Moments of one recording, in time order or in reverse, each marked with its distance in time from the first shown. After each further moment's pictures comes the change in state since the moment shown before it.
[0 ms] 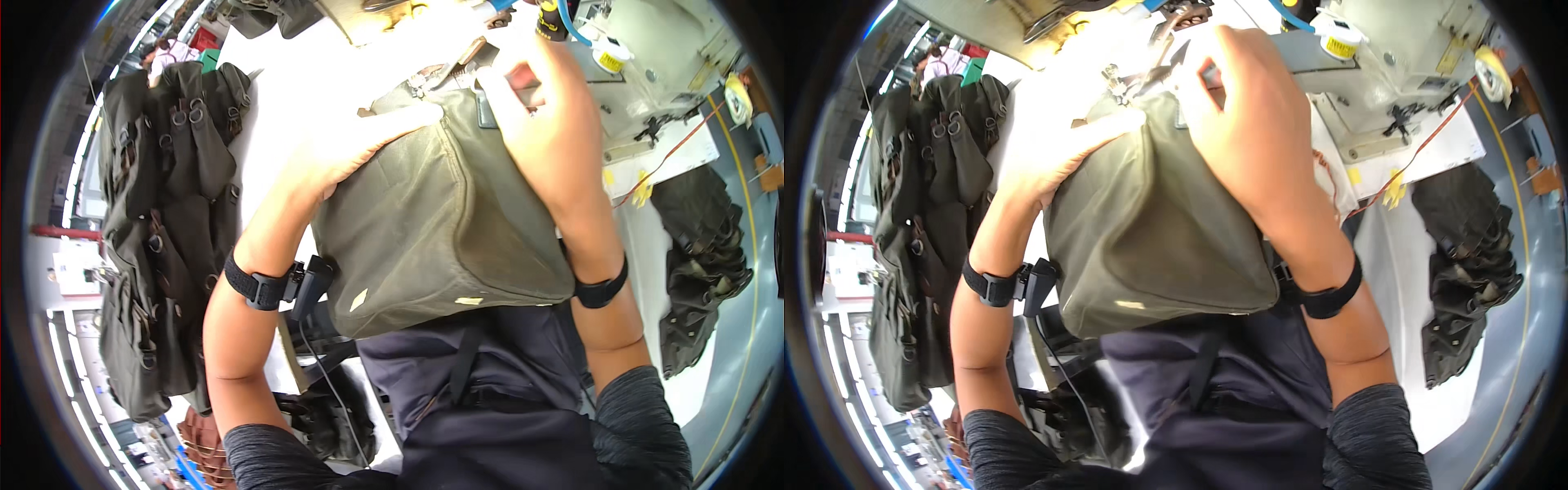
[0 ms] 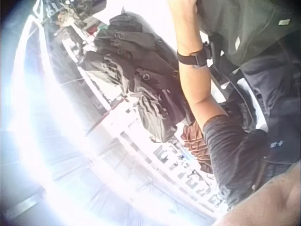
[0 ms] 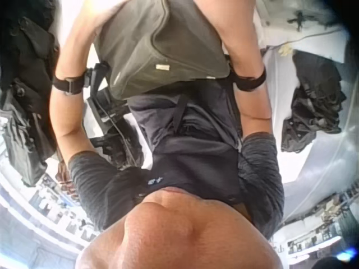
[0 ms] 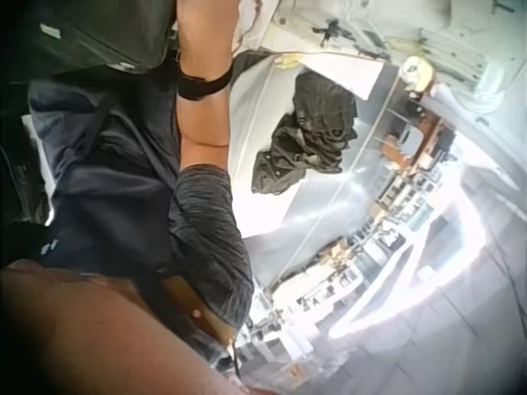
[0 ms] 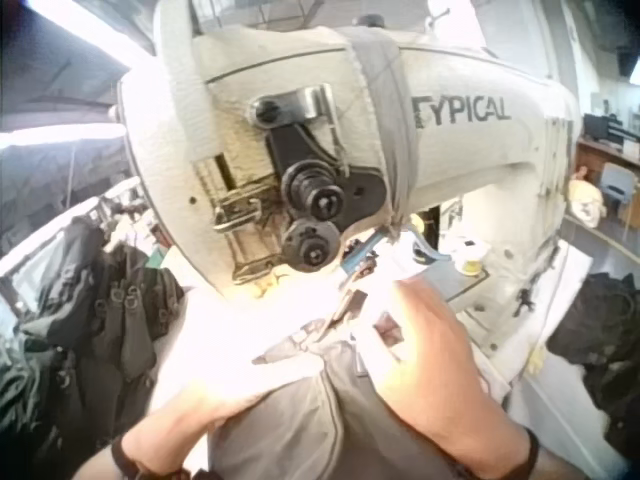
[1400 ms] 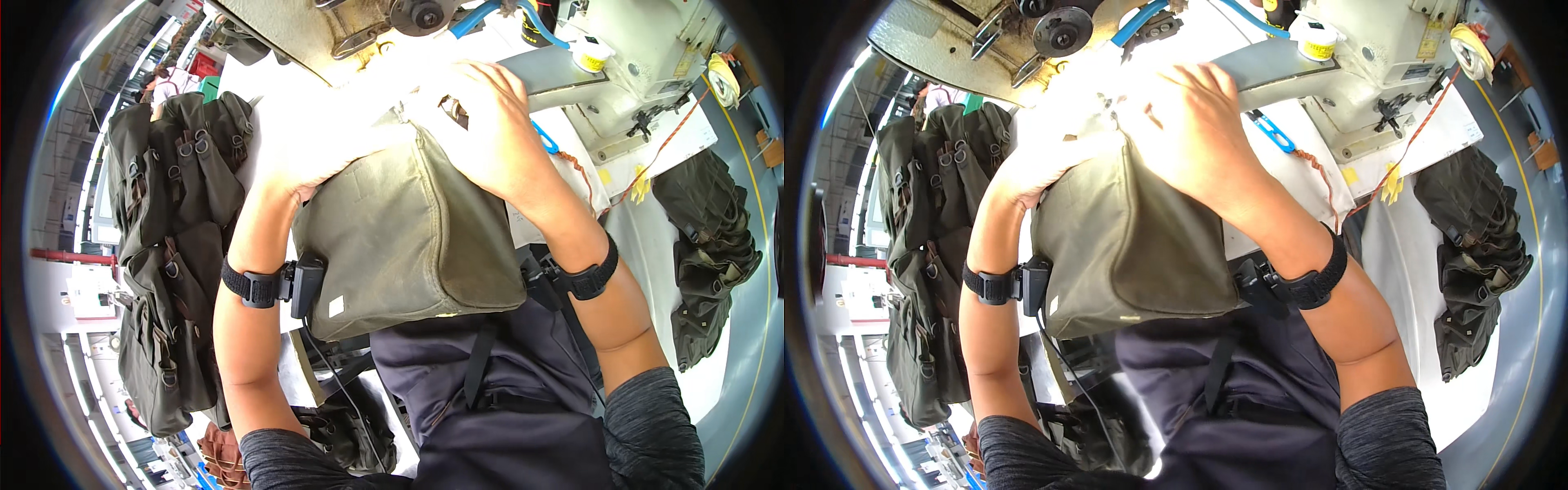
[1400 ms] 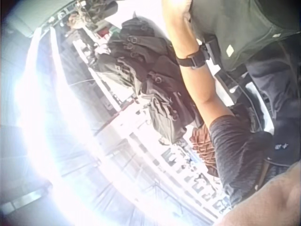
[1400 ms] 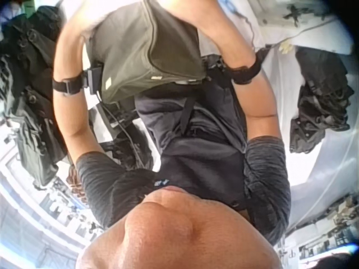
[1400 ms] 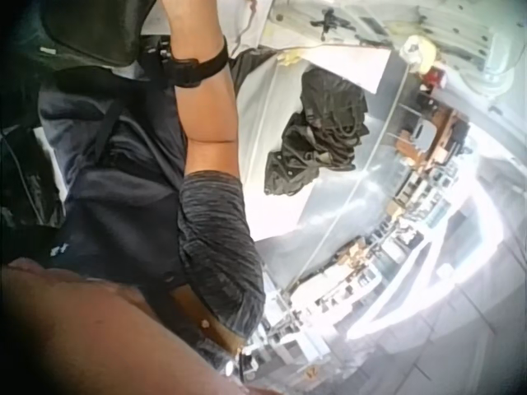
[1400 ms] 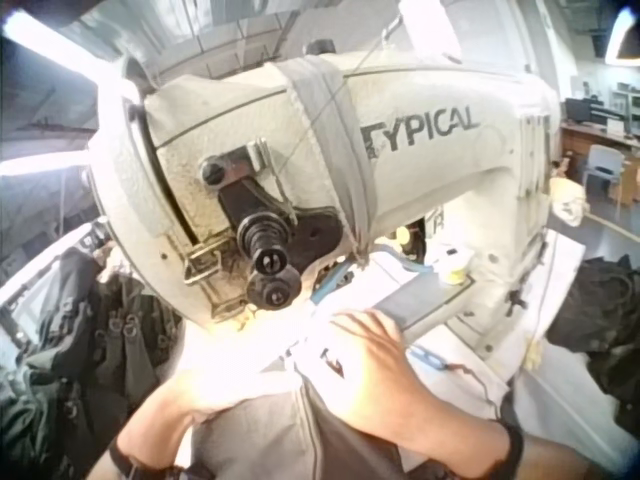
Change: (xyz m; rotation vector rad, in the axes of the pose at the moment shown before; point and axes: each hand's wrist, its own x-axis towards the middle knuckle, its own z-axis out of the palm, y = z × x) left_hand 0.026 -0.045 -0.023 0.532 -0.035 0.362; right_hand 0.000 0.010 0.038 0.087 0.013 -0.203
